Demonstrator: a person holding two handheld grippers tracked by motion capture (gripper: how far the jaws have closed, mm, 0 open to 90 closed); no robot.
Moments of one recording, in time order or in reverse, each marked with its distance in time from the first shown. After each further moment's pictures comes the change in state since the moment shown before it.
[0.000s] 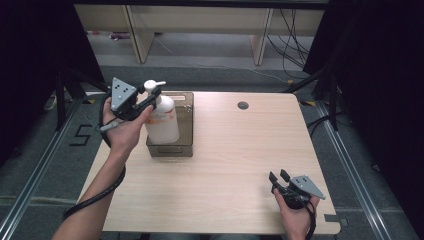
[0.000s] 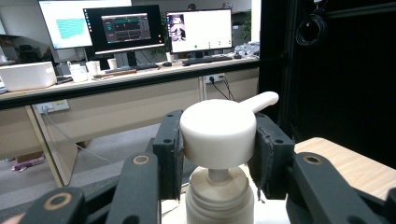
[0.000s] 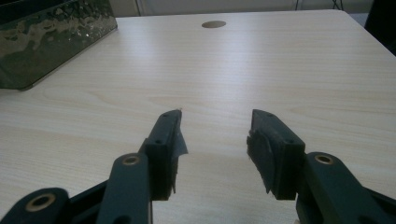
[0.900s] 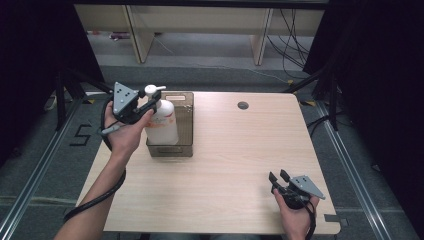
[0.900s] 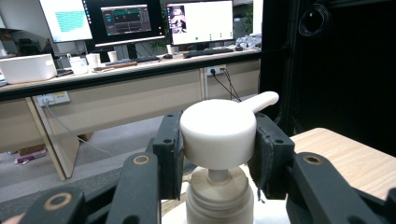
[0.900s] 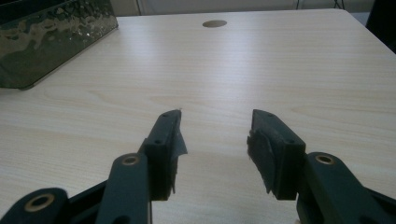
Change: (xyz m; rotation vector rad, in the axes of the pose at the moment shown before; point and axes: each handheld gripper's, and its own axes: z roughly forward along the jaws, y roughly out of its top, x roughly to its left) left arm 0.001 -0.013 0.000 0.028 0.006 0.003; right arm 0.000 0.000 -0.001 0.013 -0.010 -0.001
